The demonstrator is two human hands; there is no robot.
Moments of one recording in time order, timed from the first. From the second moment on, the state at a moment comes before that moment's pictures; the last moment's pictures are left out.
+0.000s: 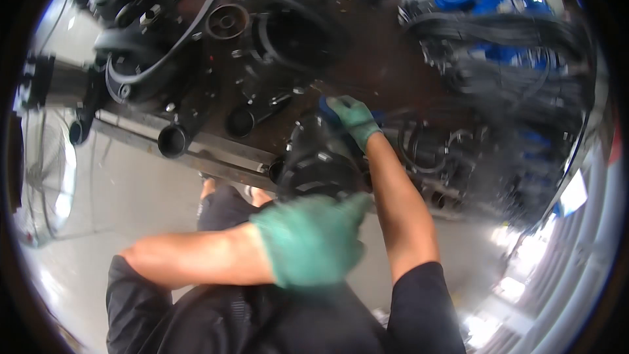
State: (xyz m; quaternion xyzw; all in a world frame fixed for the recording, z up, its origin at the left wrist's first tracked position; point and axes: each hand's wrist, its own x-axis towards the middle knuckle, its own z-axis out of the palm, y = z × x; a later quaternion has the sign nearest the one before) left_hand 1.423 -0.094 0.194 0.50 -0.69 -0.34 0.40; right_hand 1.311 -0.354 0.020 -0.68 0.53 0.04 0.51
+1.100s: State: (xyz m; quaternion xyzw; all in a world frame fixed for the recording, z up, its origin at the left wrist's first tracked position) left_hand 1.399 -0.274 0.242 0.63 -0.76 -0.11 0.12; right_hand 1.251 -0.178 -0.056 -0.55 0.60 -0.42 0.39
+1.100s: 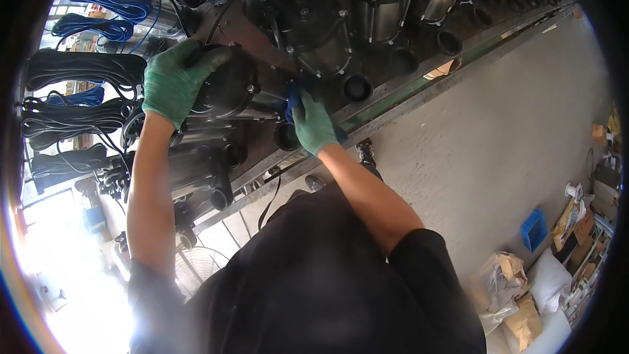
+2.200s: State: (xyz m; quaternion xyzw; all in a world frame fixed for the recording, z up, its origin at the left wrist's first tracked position) left_hand 1.405 -0.380 0.265 0.51 -0.85 -0.01 -0.12; right_hand 1.355 -0.127 -0.094 -0.14 0.65 -0.61 0.43
